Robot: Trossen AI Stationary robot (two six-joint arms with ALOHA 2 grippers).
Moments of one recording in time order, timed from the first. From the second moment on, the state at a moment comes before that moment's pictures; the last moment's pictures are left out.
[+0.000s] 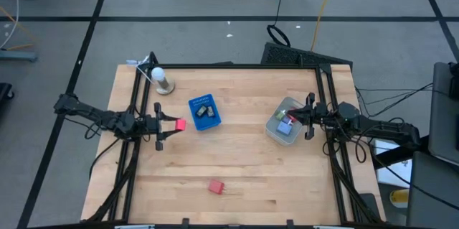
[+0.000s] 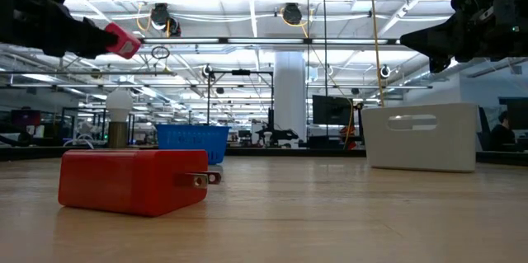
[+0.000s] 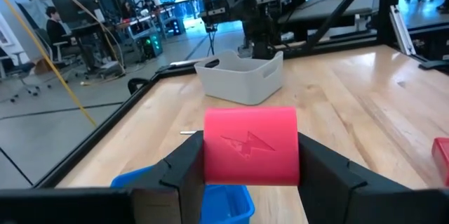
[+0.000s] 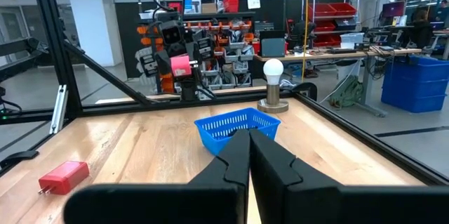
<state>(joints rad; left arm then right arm) -0.34 0.21 0.07 0.06 -0.44 0.15 -0.16 0.06 0.02 0.13 -0.03 0.06</state>
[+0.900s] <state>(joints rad) -0.34 0.22 0.10 0.16 -0.41 0.07 -0.16 0.06 0.02 0.13 -0.03 0.01</state>
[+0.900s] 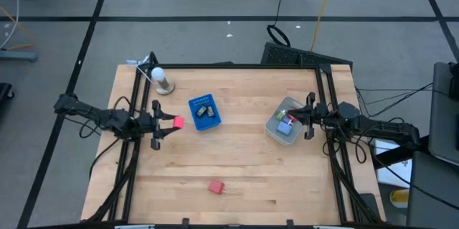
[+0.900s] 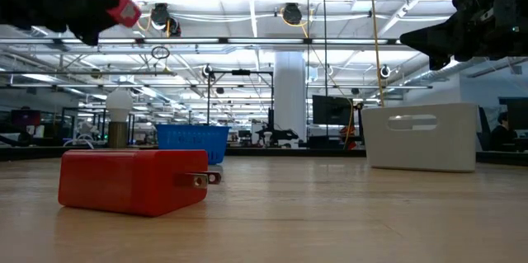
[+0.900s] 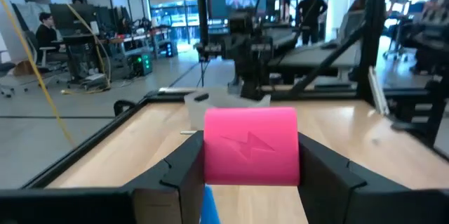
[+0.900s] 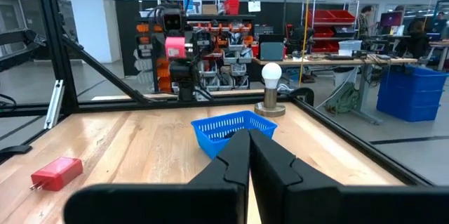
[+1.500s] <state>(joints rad) -0.25 0.70 0.46 0.15 -0.28 0.02 -0.16 0.19 0.02 0.37 -0.18 -0.26</state>
